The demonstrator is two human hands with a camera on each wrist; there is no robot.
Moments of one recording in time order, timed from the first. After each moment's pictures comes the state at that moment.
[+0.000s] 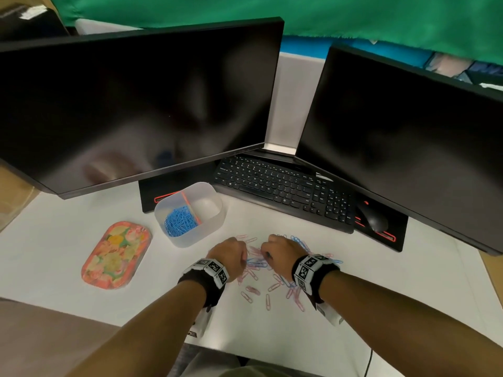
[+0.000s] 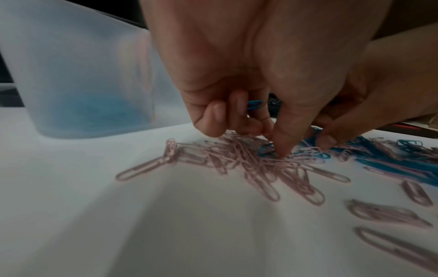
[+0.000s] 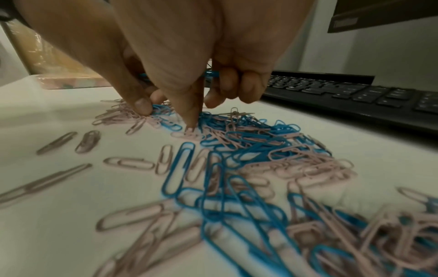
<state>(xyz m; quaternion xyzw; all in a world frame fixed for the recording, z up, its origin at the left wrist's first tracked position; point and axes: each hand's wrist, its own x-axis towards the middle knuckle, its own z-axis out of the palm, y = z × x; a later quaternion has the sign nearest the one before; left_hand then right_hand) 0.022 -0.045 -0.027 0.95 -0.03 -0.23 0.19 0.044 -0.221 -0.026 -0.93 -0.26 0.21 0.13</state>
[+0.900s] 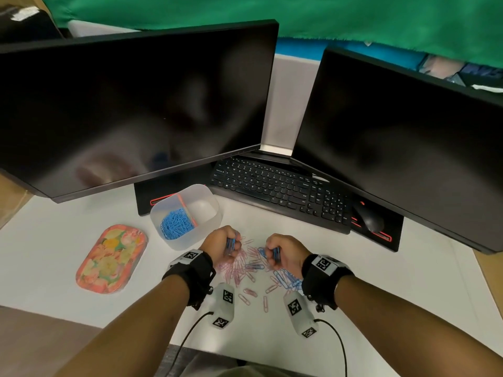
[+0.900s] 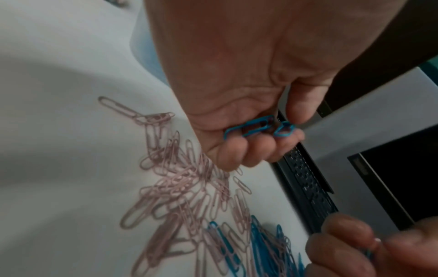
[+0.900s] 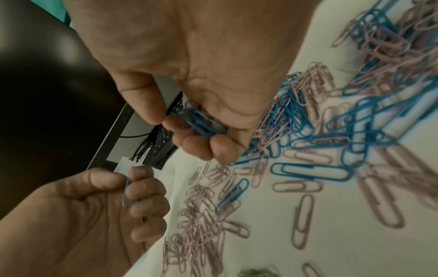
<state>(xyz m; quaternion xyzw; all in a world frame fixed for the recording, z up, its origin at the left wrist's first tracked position) 0.041 -0.037 -0.004 0.58 0.28 -0.29 0.70 0.046 -0.224 -0.006 -0.64 0.16 0.37 0.66</state>
